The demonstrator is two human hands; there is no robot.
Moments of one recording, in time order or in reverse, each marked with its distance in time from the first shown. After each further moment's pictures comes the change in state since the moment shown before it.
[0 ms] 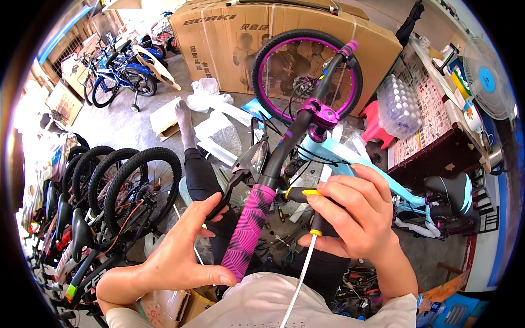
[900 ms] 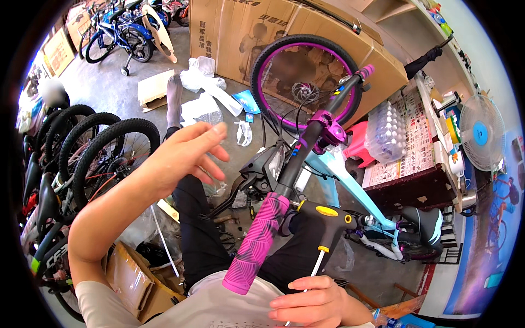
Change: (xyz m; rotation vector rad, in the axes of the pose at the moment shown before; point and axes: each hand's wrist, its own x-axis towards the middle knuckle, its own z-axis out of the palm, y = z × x) left_hand 0.095 -0.058 -0.040 -0.623 0.113 -0.332; right_hand -0.023 -0.078 -0.006 0.852 -0.023 -0.151
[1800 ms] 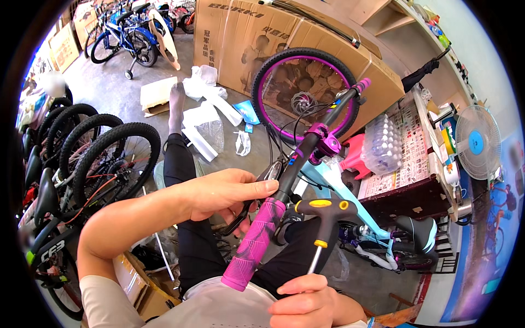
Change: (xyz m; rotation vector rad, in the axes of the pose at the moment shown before) left_hand 0.010 -0.008 0.050 -0.055 -0.478 -0.188; right_hand 0.039 0.000 -0.008 -0.030 -0.004 -0.095
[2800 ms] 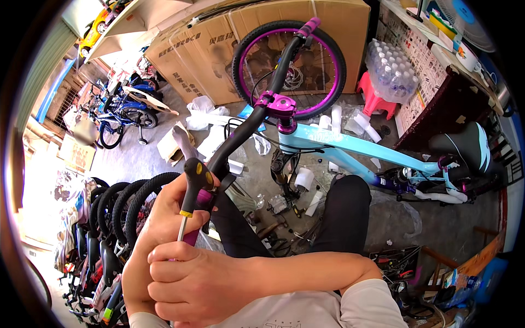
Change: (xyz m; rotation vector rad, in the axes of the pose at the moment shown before) left_hand -0.038 0.024 0.041 0.455 0.315 0.366; right_hand 0.037 0.037 0.062 0.182 0.427 -0.201
